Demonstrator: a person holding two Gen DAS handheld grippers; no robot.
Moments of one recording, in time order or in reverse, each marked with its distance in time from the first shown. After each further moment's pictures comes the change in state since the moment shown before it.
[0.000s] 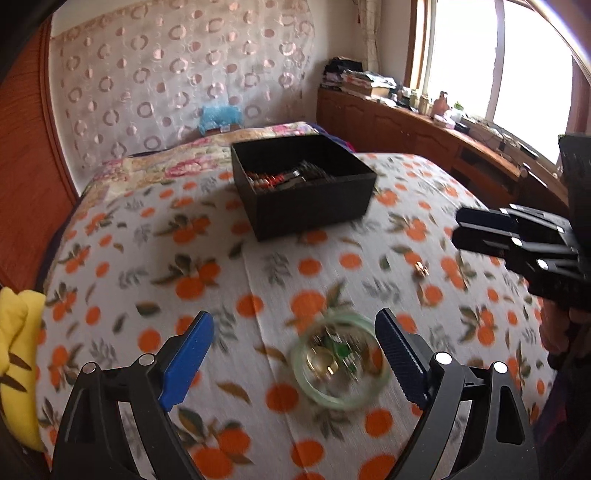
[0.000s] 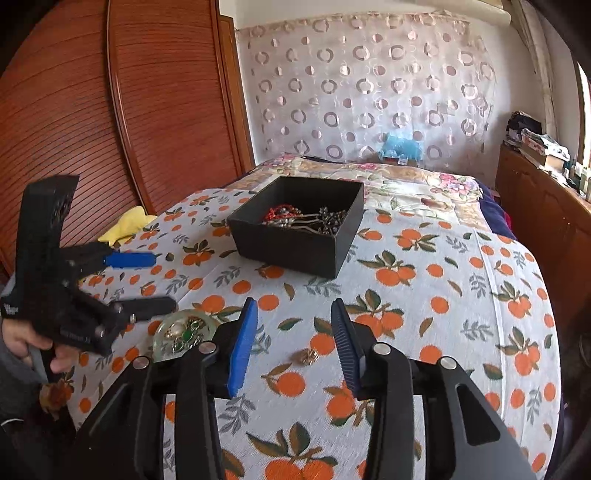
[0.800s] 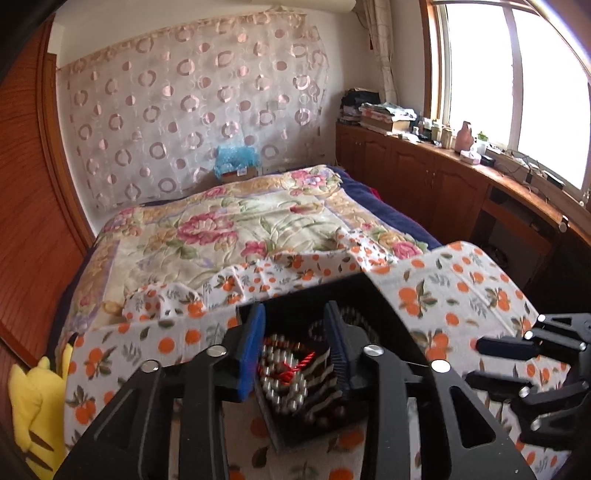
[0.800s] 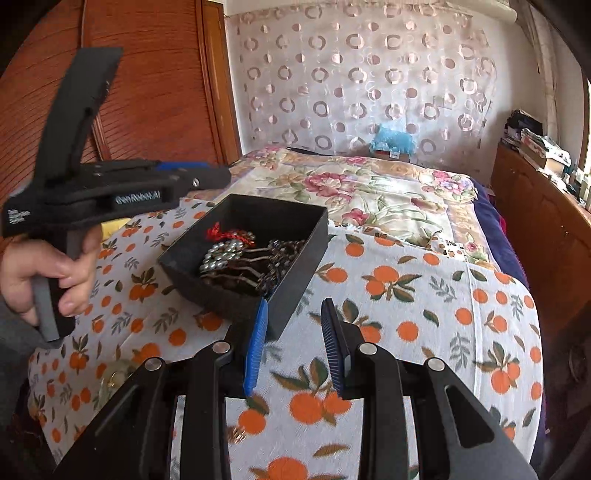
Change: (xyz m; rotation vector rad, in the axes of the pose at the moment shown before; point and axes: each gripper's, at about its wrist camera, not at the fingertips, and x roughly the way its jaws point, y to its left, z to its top) left arm 0.057 0.013 0.146 0.010 -0.128 0.099; right arm 0.043 -0.046 0.056 -0.014 0.043 -0.033
